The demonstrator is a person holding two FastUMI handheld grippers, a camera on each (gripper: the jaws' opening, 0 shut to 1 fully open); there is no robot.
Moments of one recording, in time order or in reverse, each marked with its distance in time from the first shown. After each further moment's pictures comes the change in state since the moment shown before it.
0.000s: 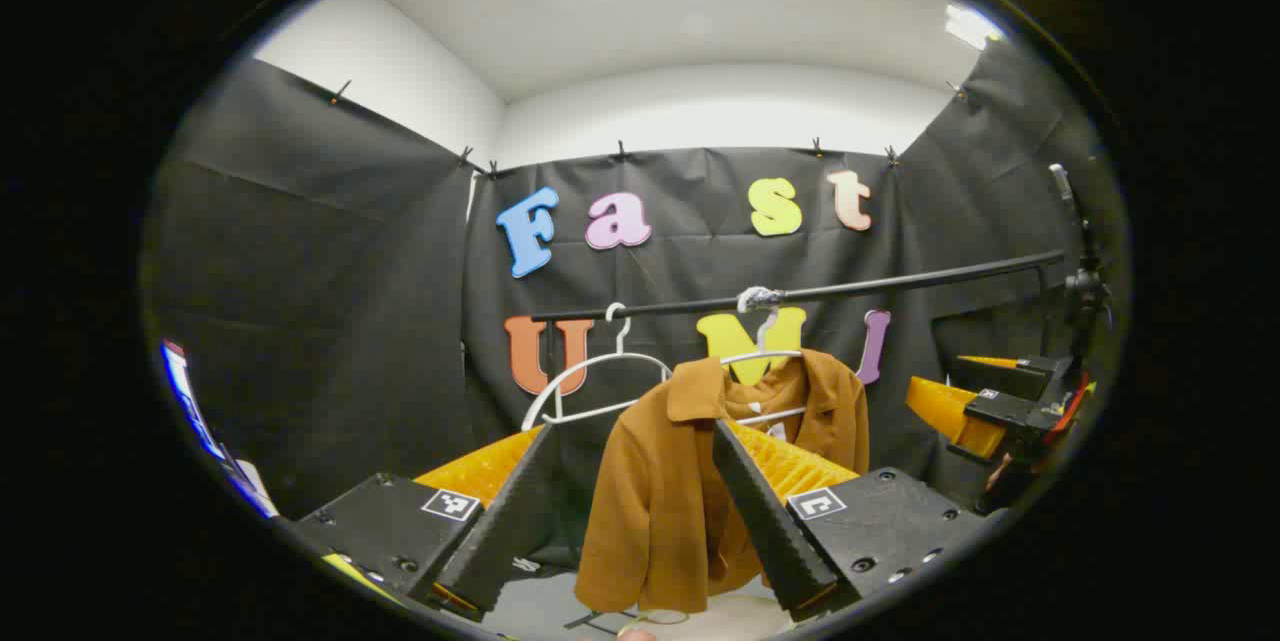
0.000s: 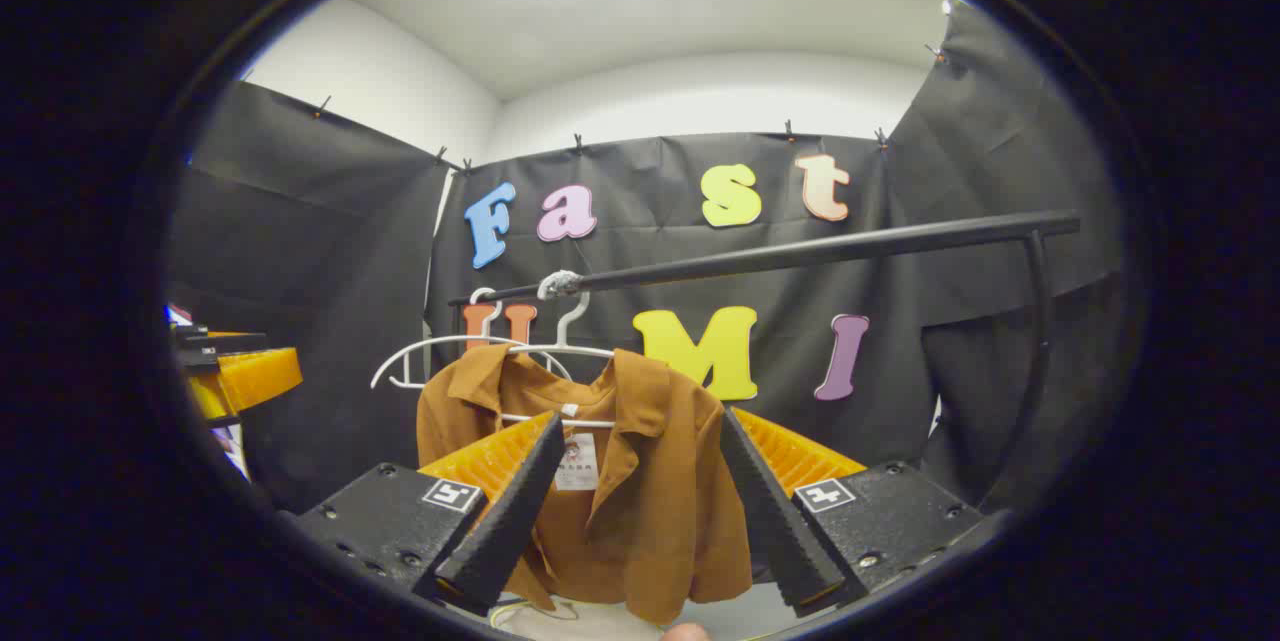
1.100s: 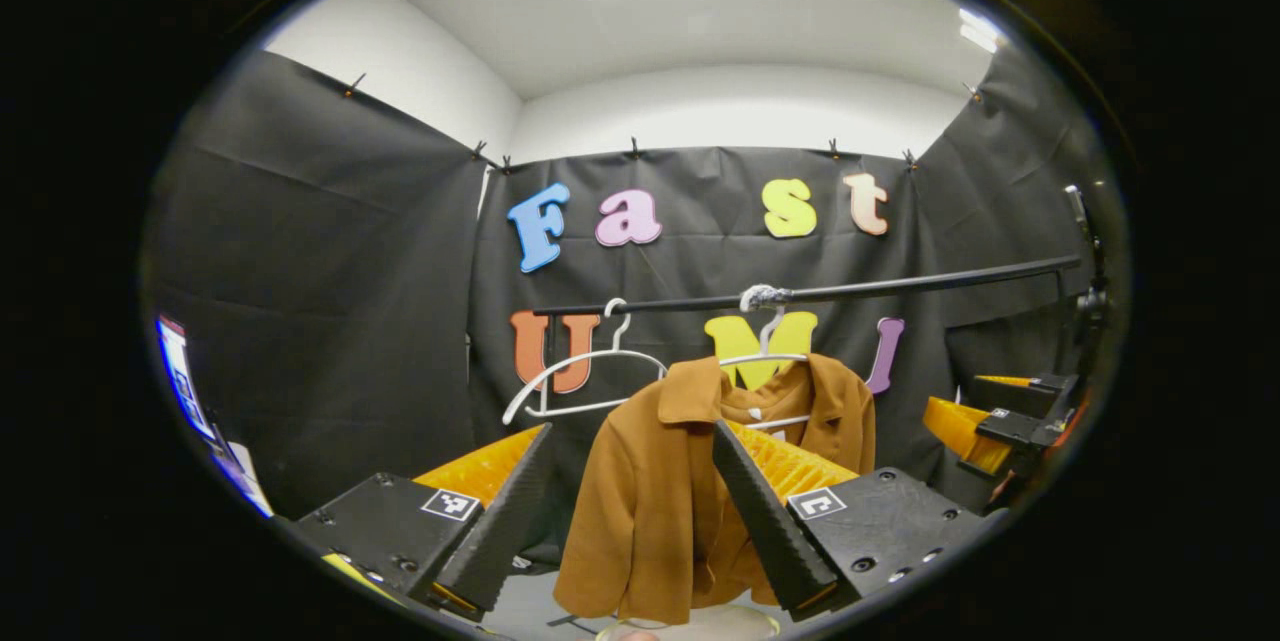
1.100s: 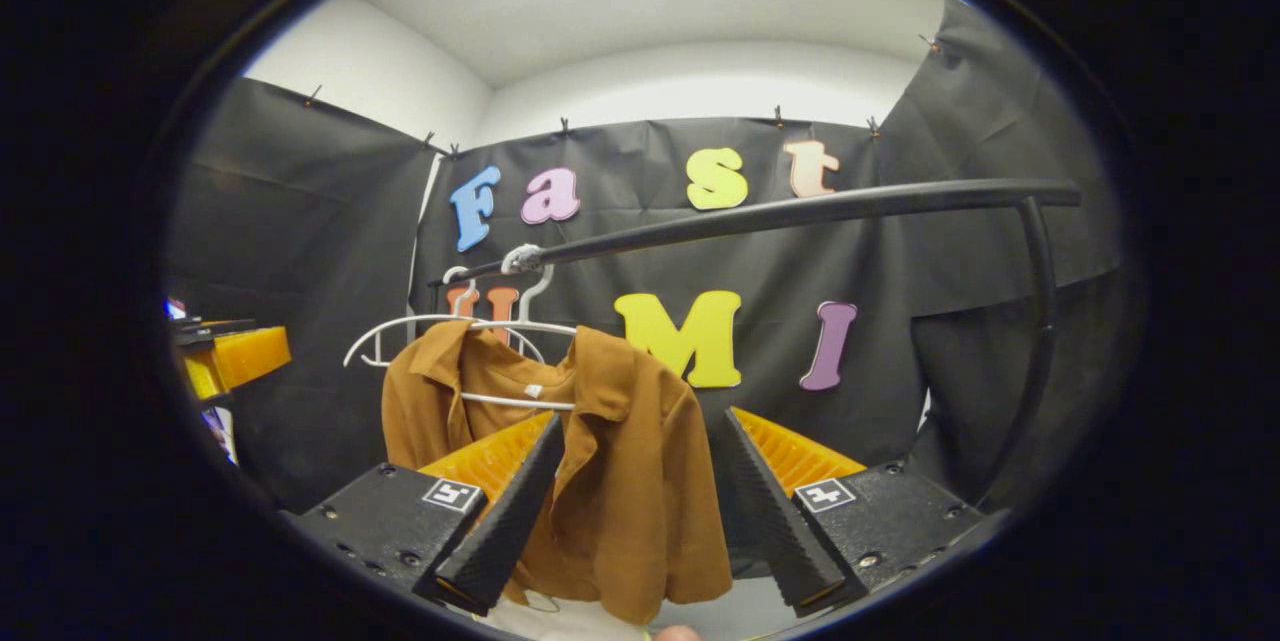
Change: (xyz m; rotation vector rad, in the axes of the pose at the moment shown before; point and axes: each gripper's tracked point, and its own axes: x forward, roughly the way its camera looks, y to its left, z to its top) left arm 0.021 -0.016 -0.012 -0.033 -0.012 0.057; right arm 0.015 -0.036 -0.022 -0.017 0.029 -0.029
